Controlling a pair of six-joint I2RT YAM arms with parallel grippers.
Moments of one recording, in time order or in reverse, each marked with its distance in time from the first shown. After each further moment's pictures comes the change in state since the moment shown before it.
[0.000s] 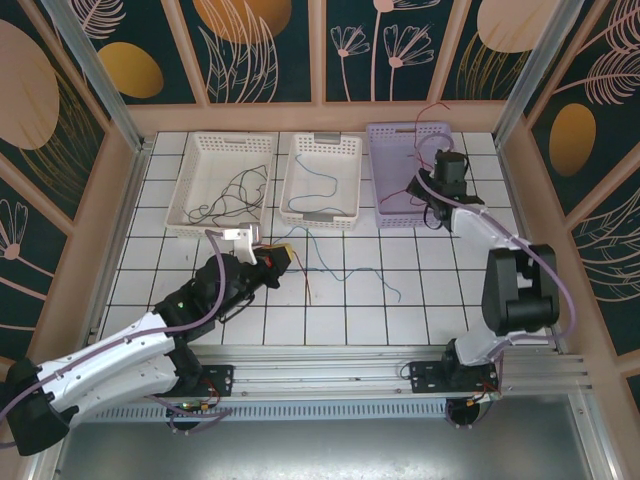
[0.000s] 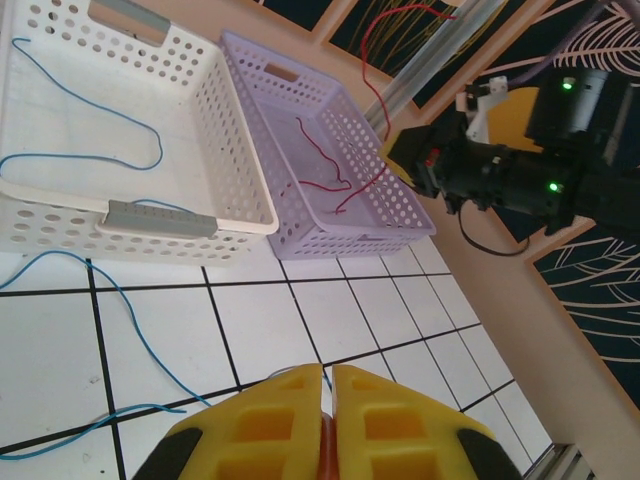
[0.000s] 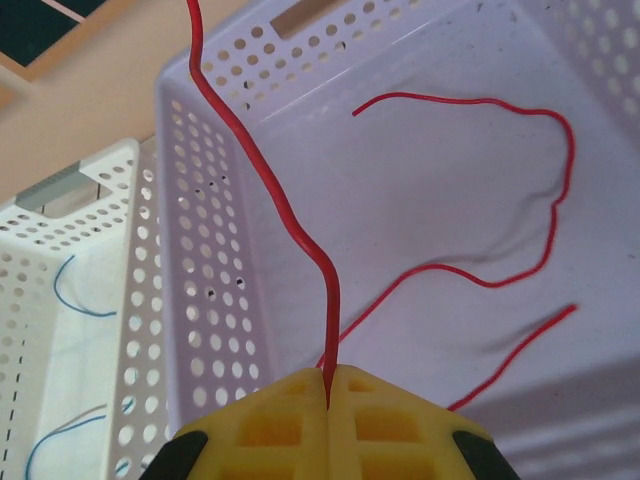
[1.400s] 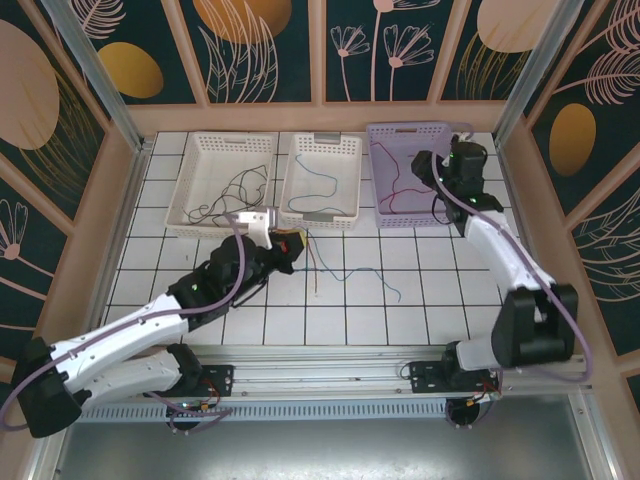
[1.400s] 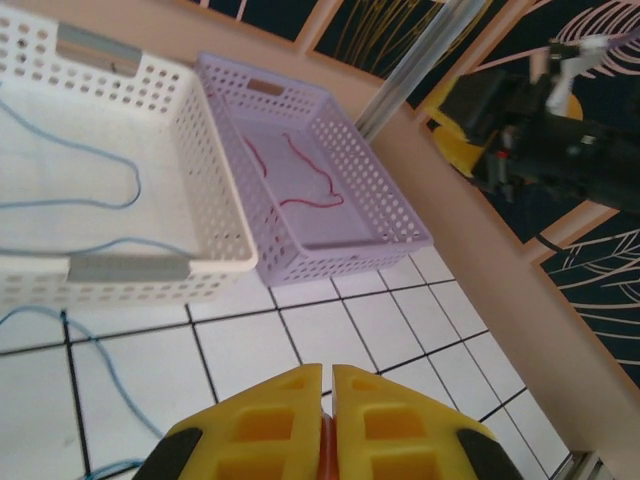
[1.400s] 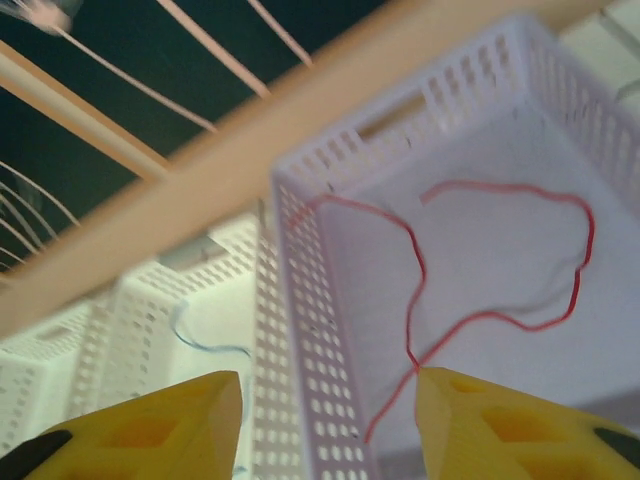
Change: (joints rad) left arm 0.000 0.192 0.194 -0.006 0.005 0.085; right arm 0.005 -0.292 -0.008 -0.071 -0.009 0.050
